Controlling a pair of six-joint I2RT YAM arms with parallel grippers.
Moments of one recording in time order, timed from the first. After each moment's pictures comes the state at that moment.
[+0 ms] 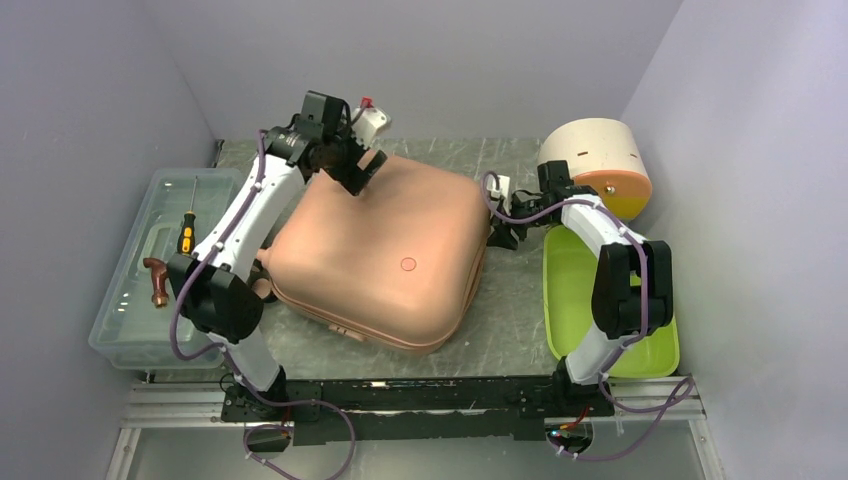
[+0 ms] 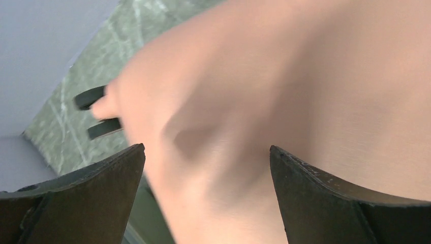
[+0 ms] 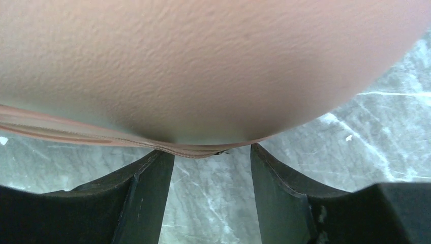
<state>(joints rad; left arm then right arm) -0.34 1.73 1.85 -0.86 0.05 0.43 0.08 1.69 1.19 -0.65 -0.88 -1.09</state>
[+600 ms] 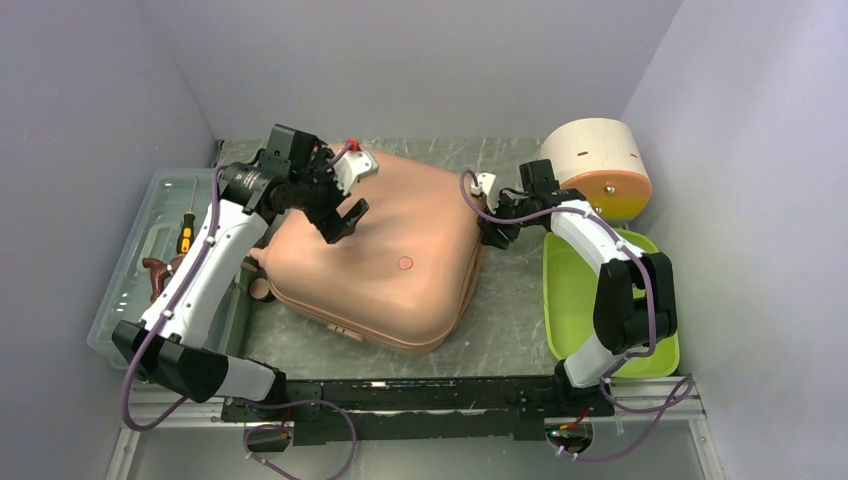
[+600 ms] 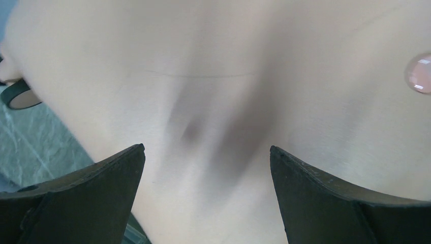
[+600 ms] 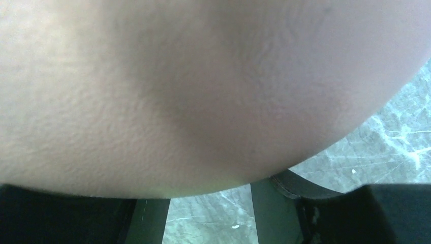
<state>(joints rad) -0.38 1.40 1.60 -1.04 0.26 0.54 0.22 1.61 1.16 -0.55 -0.62 -0.79</state>
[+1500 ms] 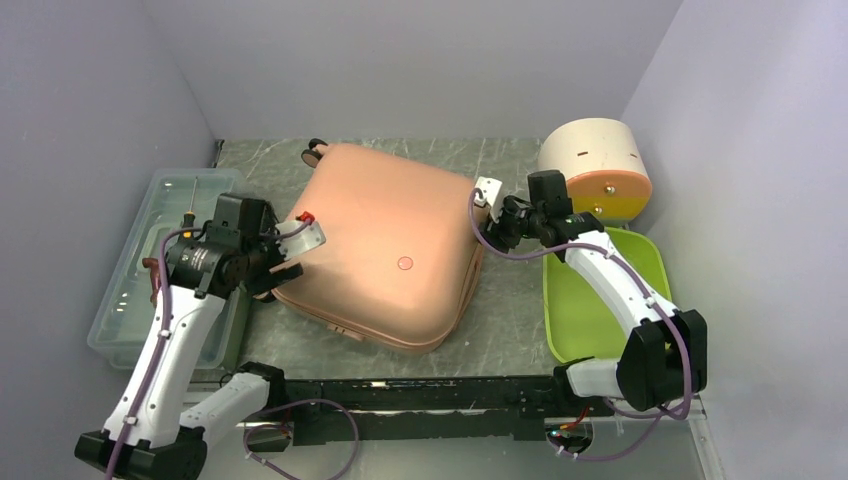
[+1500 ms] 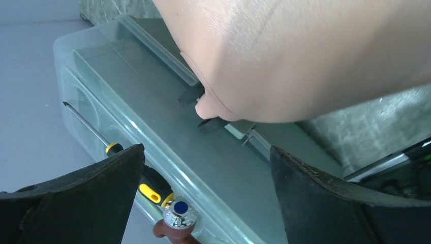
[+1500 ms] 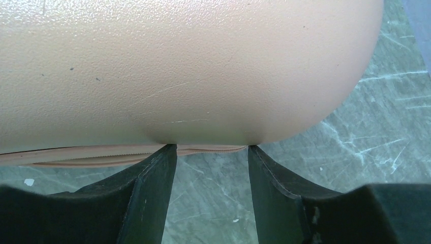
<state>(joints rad) -0.26 0.96 1.23 -1.16 -0.18 0.87 0.29 1.31 1.02 -0.46 -0.56 -0.72</state>
